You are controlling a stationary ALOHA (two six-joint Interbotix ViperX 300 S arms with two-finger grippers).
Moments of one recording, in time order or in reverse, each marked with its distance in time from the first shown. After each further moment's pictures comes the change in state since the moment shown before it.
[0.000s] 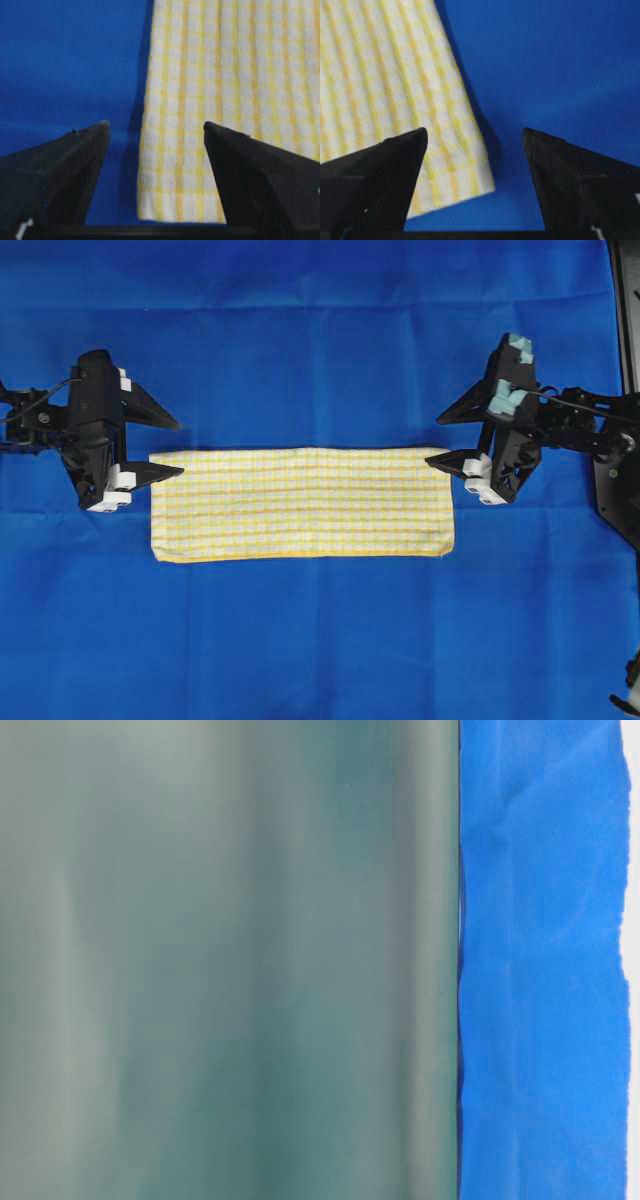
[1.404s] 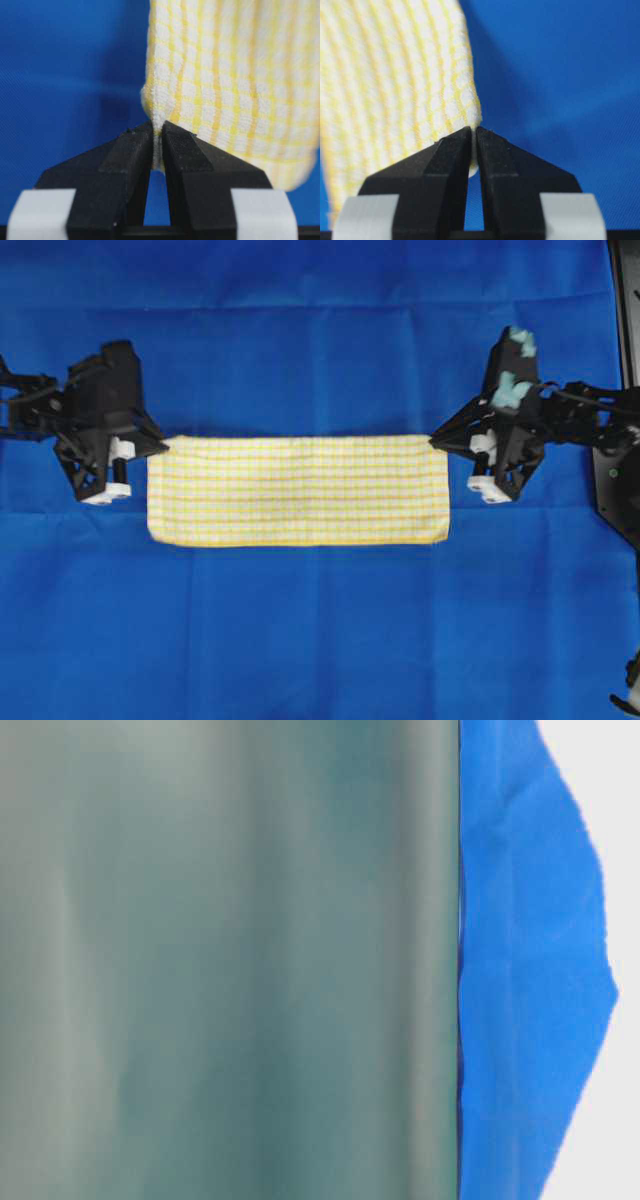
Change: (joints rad) left arm 0.029 -0.115 -0.114 0.000 0.413 -0.002; right arm -0.017 -0.114 -0.025 -0.003 0.089 -0.002
